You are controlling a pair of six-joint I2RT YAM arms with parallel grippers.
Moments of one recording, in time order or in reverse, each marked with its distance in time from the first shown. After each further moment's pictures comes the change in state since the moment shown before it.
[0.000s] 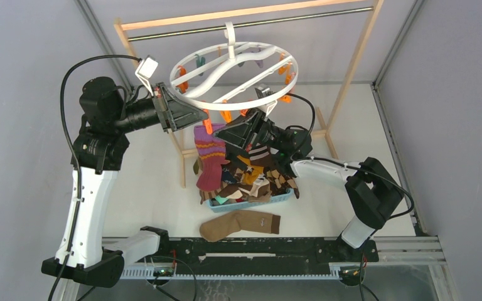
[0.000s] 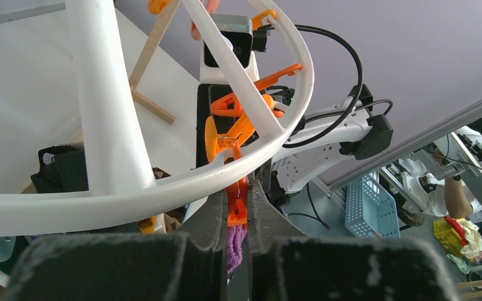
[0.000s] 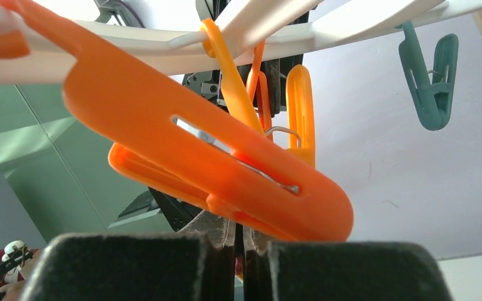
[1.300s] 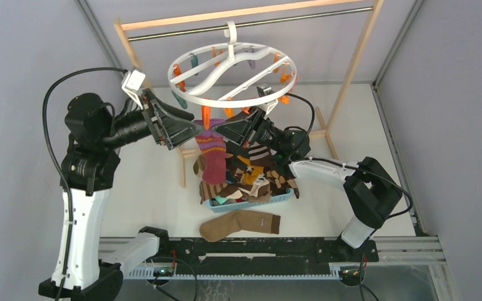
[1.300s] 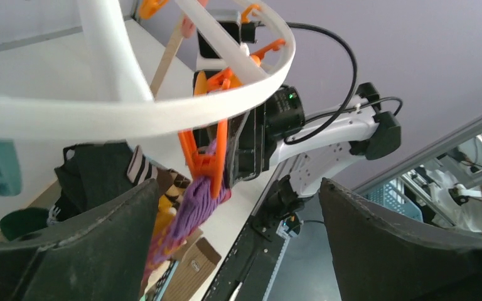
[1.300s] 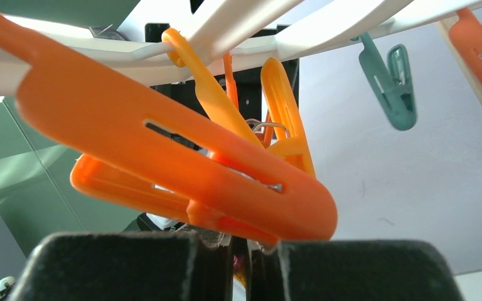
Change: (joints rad) left arm 0.021 -0.095 -0.026 -0.025 -0.047 0.022; right arm 0.010 0.010 0.004 -0.001 0.096 -0.009
